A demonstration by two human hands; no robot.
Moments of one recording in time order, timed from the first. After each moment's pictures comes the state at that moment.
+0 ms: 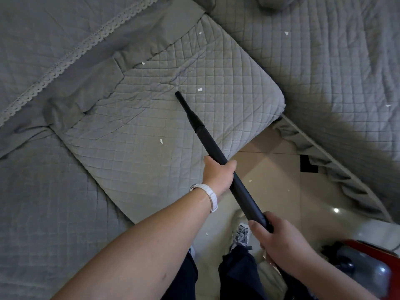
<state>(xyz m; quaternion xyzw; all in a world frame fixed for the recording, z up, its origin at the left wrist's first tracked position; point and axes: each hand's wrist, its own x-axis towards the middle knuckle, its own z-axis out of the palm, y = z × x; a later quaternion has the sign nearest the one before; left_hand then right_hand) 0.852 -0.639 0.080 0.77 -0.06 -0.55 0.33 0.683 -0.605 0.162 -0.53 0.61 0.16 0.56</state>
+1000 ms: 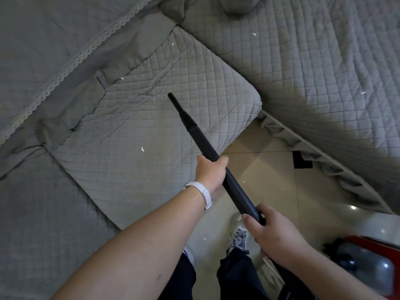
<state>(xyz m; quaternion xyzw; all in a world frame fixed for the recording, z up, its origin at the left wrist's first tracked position) 0.791 -0.670 0.089 0.79 -0.07 -0.52 0.31 0.621 -0.633 0.160 -0.51 0.61 0.13 0.59</state>
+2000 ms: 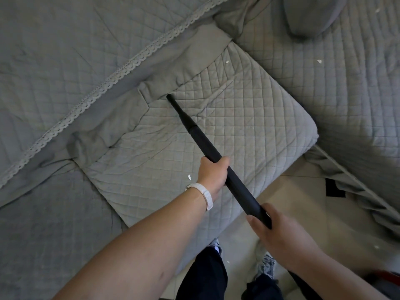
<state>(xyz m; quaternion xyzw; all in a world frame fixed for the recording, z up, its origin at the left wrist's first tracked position) 1.003 -0.707 0.065 0.75 0.00 -0.55 0.36 0.821 -0.682 0.149 -0.63 0.57 0.19 0.49</state>
